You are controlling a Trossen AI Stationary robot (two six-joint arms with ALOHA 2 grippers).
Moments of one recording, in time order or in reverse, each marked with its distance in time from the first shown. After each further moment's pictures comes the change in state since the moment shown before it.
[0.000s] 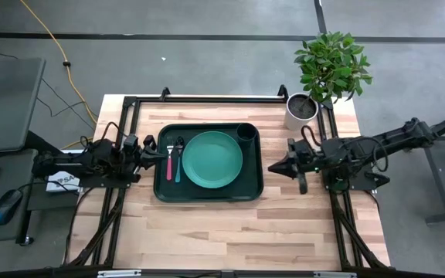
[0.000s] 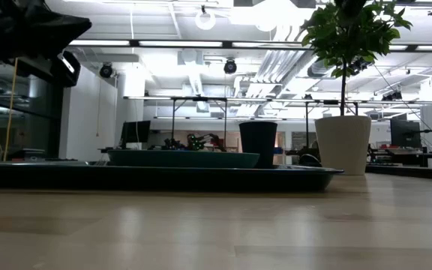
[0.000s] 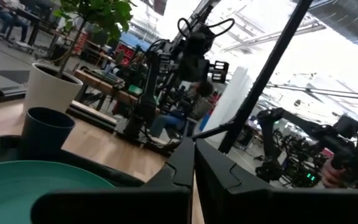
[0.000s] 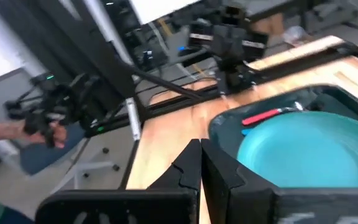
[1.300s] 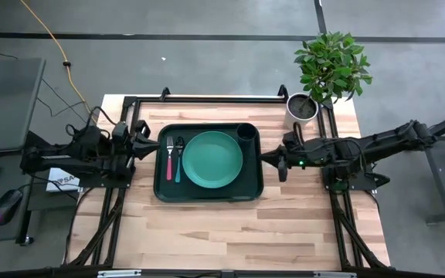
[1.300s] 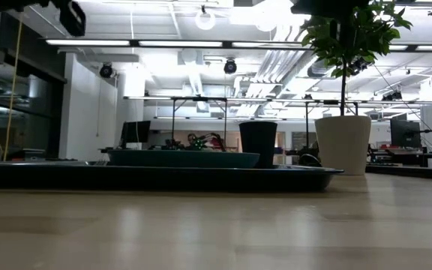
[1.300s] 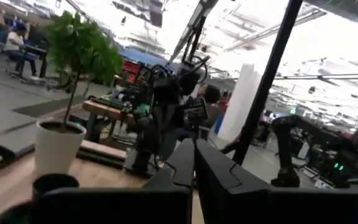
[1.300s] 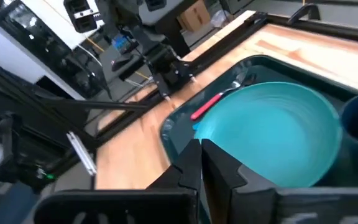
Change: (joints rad) left arm 0.021 0.270 0.346 -0.048 0.000 0.163; right arm -0.086 0.120 0.002 -0.005 0.160 0.270
